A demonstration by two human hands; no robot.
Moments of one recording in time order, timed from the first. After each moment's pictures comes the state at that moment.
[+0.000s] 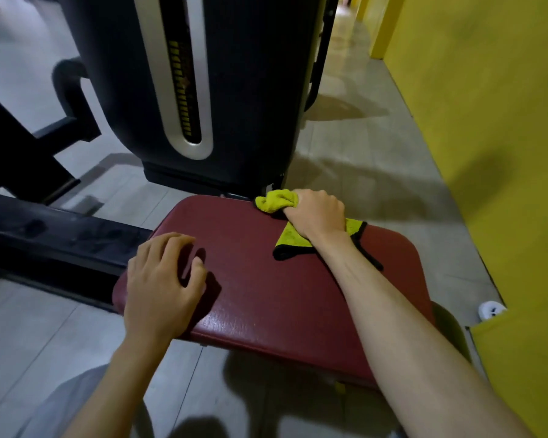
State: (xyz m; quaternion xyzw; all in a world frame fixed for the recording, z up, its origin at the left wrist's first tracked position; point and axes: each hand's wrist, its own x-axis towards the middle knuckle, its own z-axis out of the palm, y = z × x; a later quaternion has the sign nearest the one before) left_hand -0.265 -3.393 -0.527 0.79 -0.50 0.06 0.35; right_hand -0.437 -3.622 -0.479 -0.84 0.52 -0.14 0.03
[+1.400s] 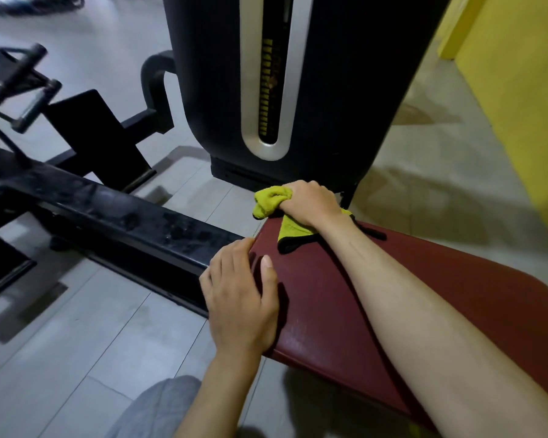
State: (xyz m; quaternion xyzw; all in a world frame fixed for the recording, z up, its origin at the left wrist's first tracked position) left_hand -0.228 -3.390 -0.532 0.80 -0.39 0.07 0.44; right_hand -0.234 -3.616 -0.490 -0.91 0.39 -0.07 0.11
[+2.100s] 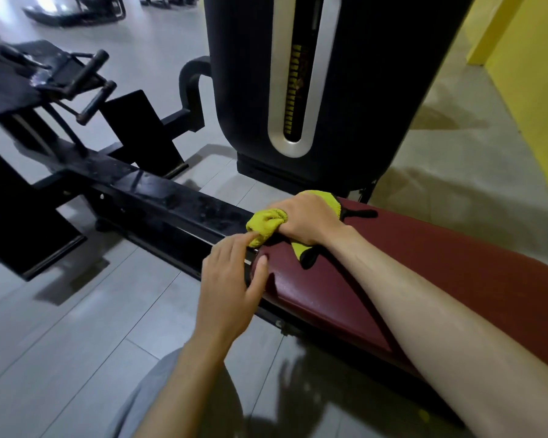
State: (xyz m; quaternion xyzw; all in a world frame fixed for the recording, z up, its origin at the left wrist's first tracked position) left_hand -0.197 -3.313 -0.538 0.78 -0.47 0.03 0.41; right_hand -0.244 -3.536 -0.501 -0.98 0.16 -0.11 0.04
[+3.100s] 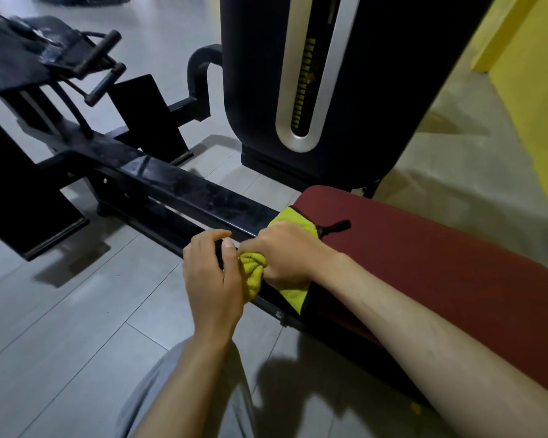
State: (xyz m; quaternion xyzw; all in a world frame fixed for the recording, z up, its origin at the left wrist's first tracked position) left_hand -0.197 -3.298 -0.544 0.76 -0.27 0.05 0.58; right_hand -0.257 -3.441 -0.494 -1.00 -0.02 -0.03 0.05
